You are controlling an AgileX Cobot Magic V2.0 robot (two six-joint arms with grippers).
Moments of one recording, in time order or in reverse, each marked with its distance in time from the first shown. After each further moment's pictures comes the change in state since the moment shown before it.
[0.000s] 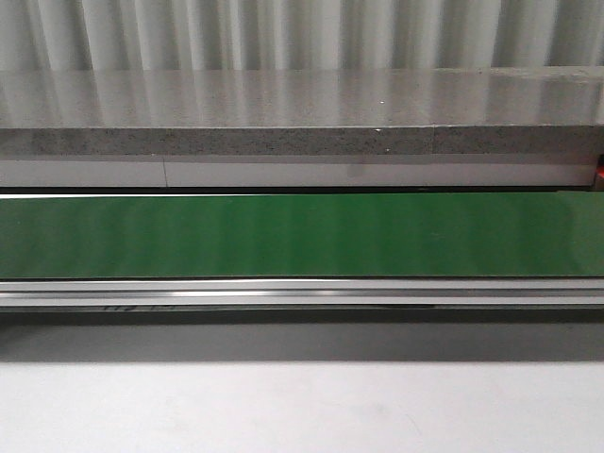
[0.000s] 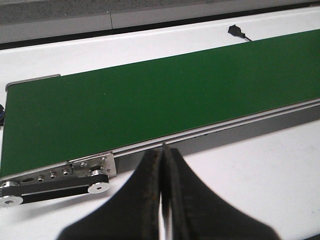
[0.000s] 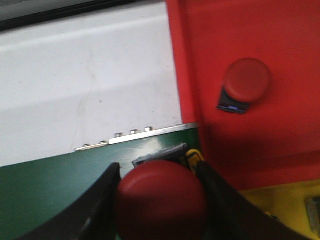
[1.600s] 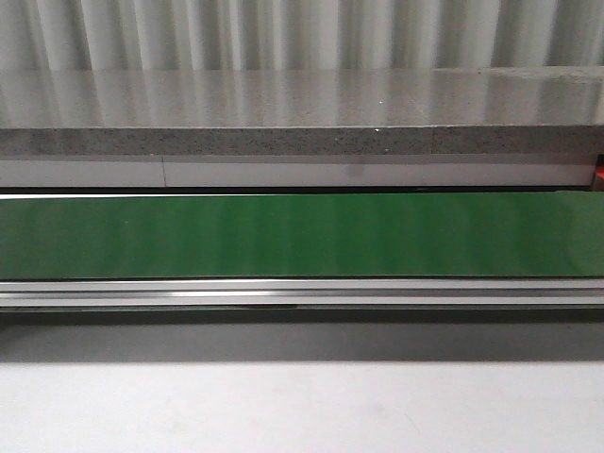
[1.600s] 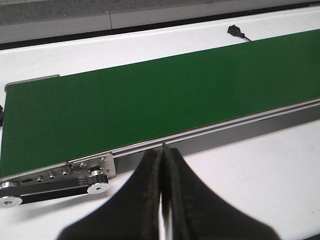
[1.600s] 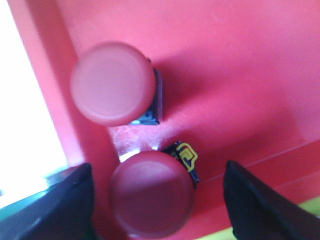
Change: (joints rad) left arm 0.000 0.000 0.000 0.000 0.000 0.000; right arm -0.113 0.233 0.000 0.001 -0.165 0.037
